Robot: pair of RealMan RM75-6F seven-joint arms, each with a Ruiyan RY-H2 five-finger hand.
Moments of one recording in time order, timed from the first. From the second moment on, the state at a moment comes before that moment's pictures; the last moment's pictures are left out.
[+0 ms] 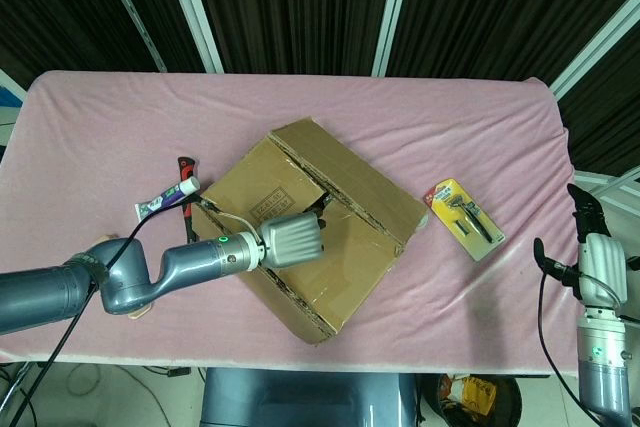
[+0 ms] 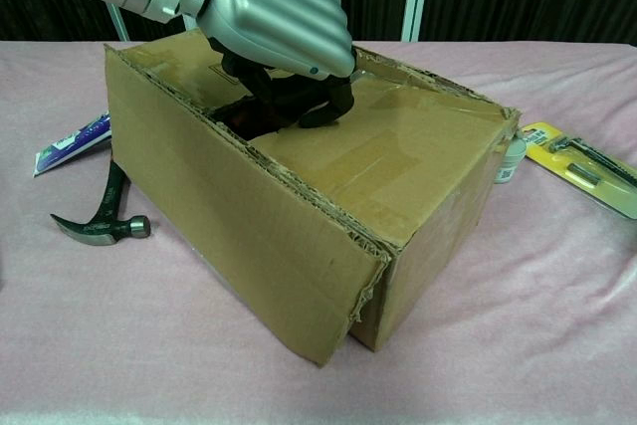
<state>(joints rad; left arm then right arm) -1.35 -1.16 -0.07 -1.65 1.60 0.42 0.35 0.16 -1.24 0.26 -1.63 -1.33 1.47 0.21</state>
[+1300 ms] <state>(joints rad) -1.23 -0.89 -0.12 -1.65 1.61 0.63 0.46 0.16 -1.24 0.25 -1.63 -1.34 1.48 0.20</state>
